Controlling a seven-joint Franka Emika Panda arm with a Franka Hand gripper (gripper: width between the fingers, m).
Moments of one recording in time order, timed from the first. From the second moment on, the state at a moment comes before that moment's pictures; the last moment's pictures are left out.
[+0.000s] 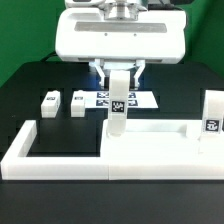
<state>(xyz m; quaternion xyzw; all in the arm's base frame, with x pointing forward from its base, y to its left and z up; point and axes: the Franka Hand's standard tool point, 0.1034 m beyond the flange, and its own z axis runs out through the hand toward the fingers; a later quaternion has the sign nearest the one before) 0.631 -0.050 0.133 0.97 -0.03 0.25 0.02</state>
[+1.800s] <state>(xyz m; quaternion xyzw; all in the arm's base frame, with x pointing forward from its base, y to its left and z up) 0.630 -0.051 0.112 0.96 -0.03 0.27 0.04</state>
